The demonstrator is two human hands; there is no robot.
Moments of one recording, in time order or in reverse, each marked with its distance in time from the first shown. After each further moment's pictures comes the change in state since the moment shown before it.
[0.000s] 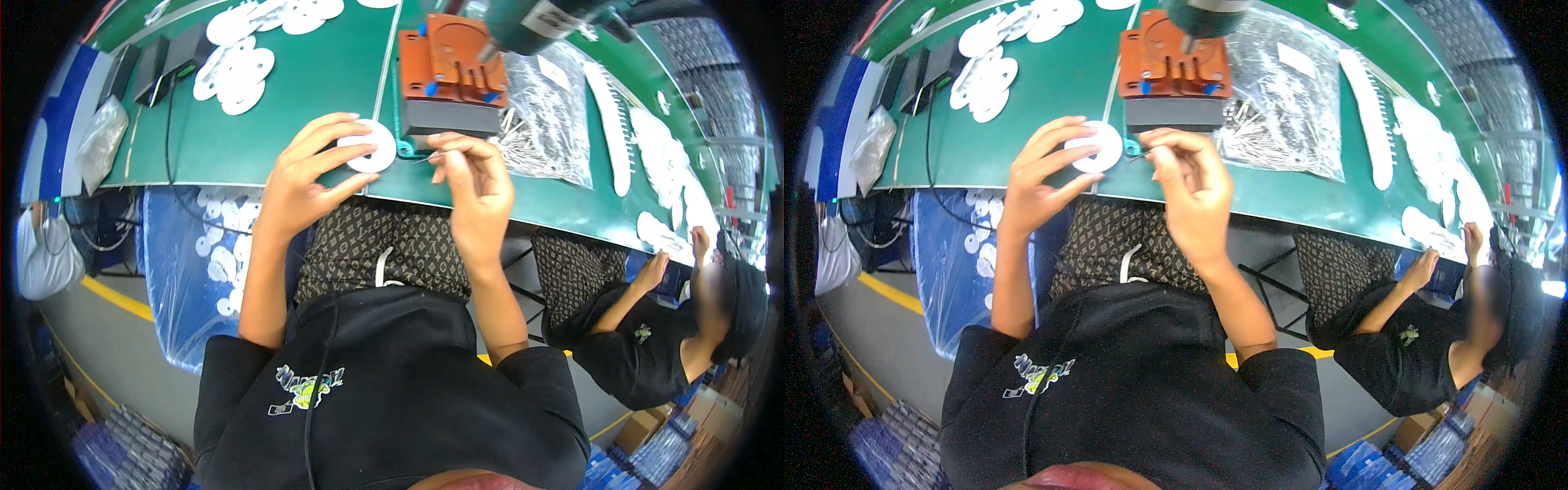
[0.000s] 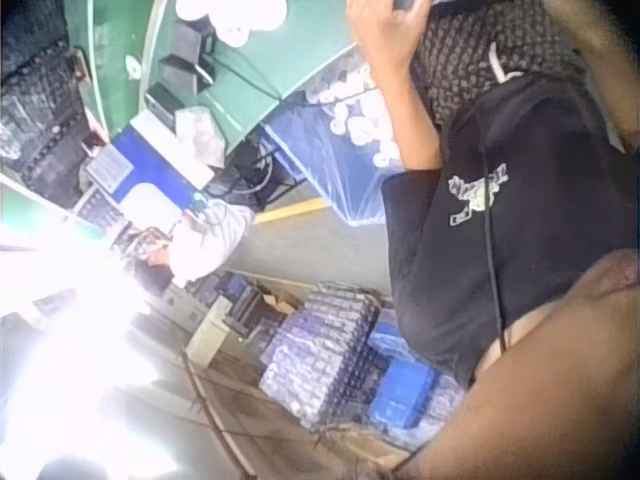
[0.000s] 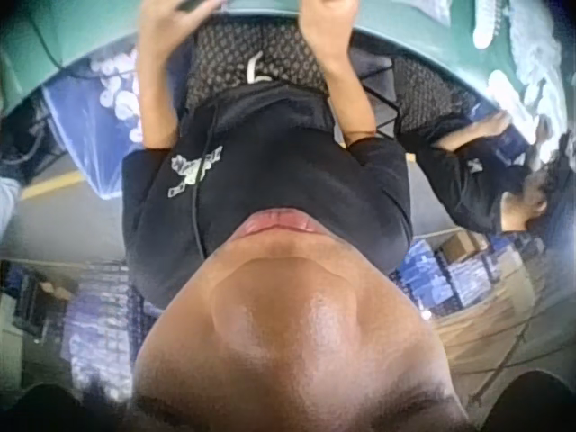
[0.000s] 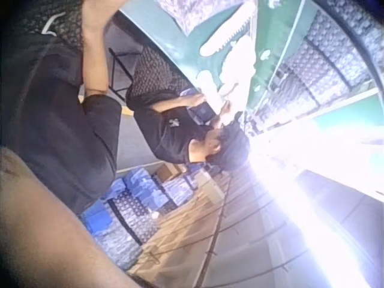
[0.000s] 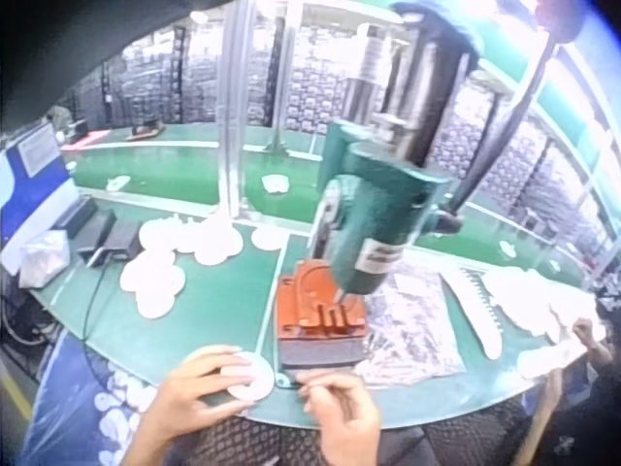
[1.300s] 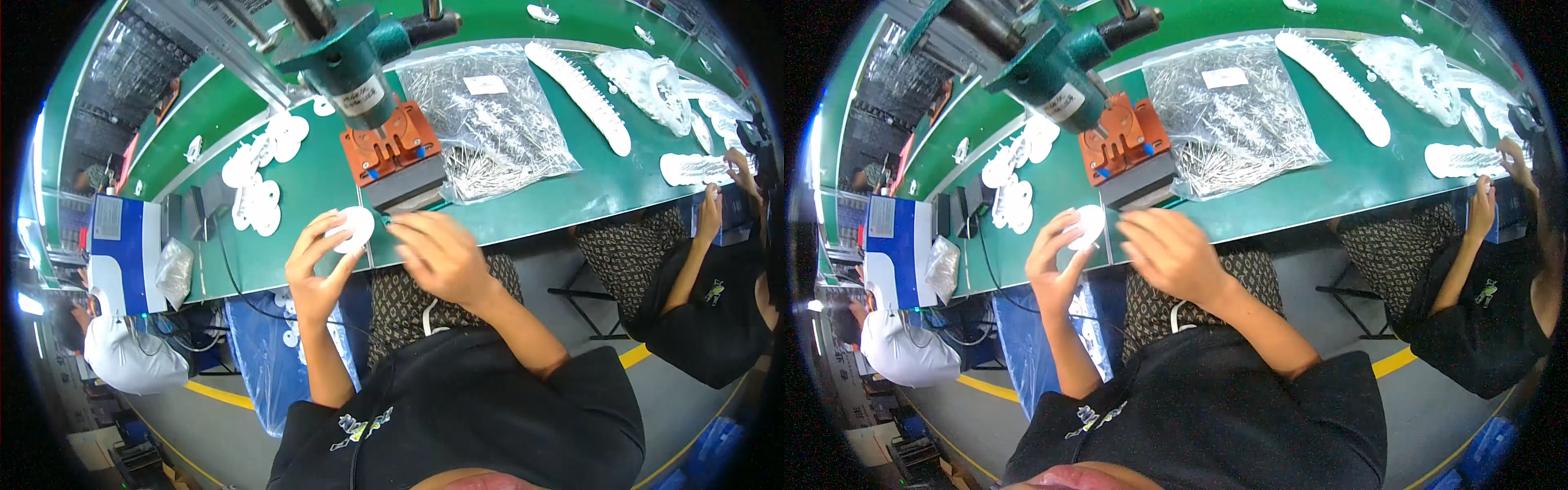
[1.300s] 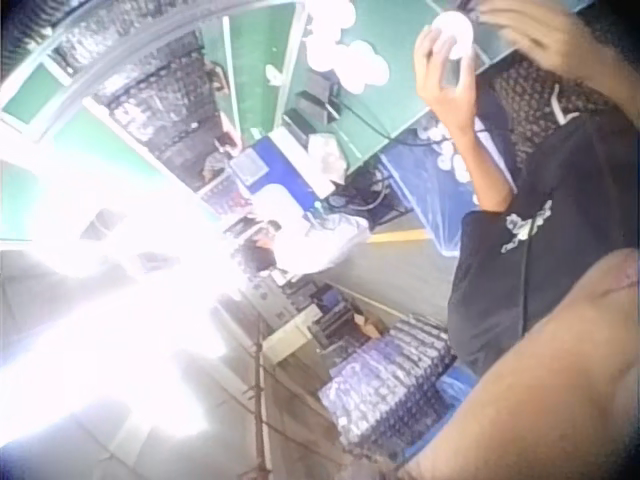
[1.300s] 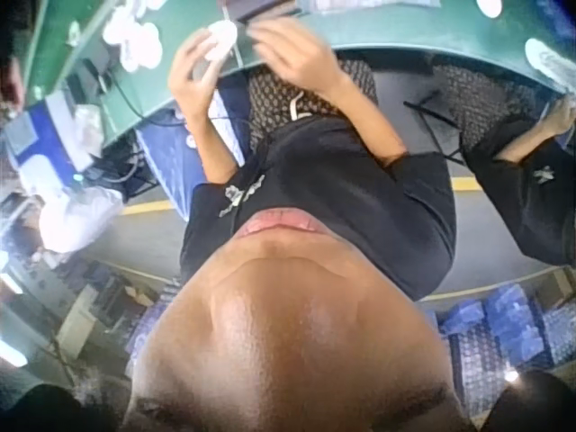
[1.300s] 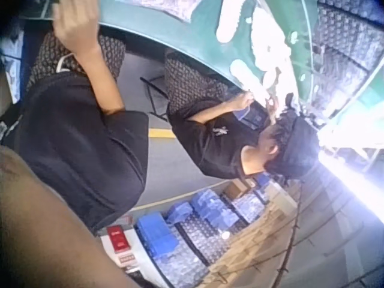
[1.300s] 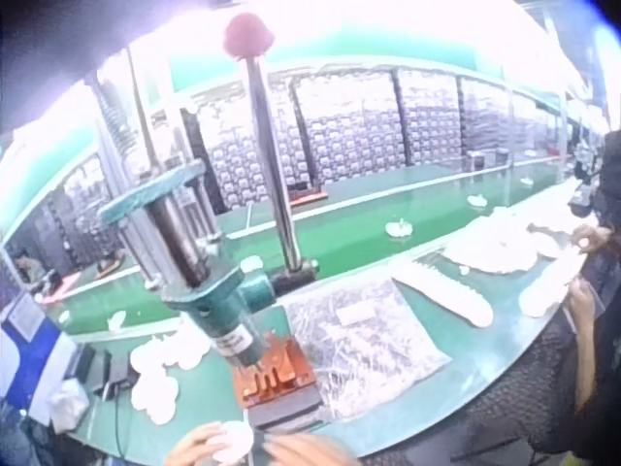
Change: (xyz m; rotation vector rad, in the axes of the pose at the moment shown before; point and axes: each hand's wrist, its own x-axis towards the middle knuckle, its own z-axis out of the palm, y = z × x) left_hand 0.005 0.026 -0.012 -0.055 0.077 -0.081; right_hand -0.012 0.012 -0.013 -0.723 -0.092 -0.685
